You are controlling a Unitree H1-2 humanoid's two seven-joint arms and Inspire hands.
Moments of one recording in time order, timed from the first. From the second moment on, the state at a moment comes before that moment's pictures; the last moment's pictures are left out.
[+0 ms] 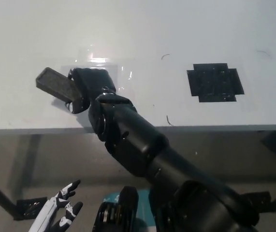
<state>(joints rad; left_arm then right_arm) 0.08 0.26 -0.06 0.13 0.07 -0.40 -0.17 -1.11 0.25 0.55 0.89 -0.72 0.46 0.07</state>
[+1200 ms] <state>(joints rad) 0.14 0.27 -0.06 0.13 0.09 -0.40 -0.18 -0.89 -0.32 0.38 0.93 -0.64 0.31 0.00</state>
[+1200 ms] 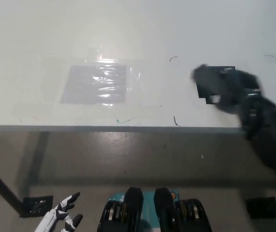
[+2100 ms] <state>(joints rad) 0.14 0.27 -0.07 0.13 0.09 -0.40 -0.18 -0.72 -0.60 0.24 0.83 -0.56 0.36 0.00</state>
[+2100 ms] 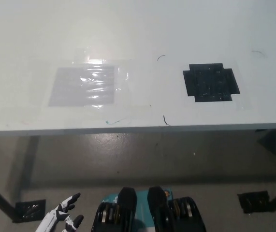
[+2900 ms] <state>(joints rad) 0.13 0.27 -0.07 0.12 0.09 -0.40 -0.18 -0.80 -0.21 0.34 0.59 -0.64 0.47 0.08</state>
